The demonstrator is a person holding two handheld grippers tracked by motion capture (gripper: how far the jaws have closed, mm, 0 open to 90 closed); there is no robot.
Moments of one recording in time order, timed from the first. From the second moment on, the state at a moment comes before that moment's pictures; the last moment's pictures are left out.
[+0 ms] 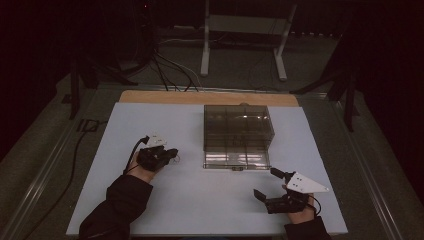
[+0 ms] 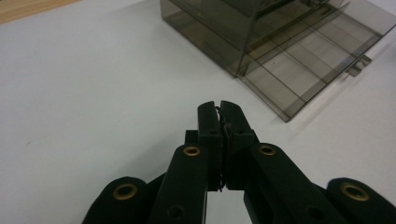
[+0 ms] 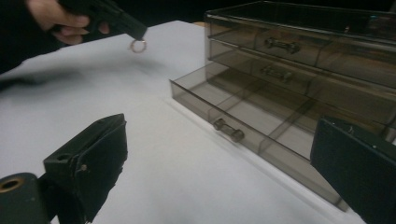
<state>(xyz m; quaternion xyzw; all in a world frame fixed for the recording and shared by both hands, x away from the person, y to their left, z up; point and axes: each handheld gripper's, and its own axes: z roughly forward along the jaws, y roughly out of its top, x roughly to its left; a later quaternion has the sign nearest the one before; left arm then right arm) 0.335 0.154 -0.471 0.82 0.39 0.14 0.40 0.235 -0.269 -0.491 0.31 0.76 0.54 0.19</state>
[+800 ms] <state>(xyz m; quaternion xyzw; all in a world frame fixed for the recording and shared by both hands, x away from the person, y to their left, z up) 0.337 0.120 -0.456 0.84 0.34 0.13 0.40 0.235 -0.270 -0.491 0.31 0.75 0.54 0.19</state>
